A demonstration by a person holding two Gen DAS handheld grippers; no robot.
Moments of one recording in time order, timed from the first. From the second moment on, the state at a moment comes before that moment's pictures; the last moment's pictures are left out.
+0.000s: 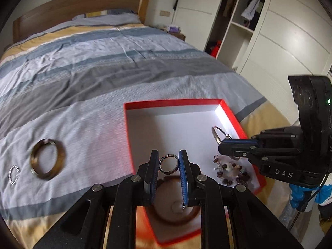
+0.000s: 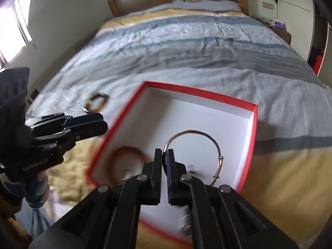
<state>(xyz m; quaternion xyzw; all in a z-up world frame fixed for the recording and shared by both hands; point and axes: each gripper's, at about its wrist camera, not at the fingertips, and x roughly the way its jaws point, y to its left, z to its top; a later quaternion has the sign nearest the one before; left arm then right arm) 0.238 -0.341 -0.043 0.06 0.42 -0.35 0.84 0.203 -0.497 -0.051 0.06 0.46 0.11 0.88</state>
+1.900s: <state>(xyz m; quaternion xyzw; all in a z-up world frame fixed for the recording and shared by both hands) 0.062 -0.177 0.071 0.06 0.37 -0.16 0.91 0.031 -0.377 0.055 0.06 0.37 0.10 0.92</state>
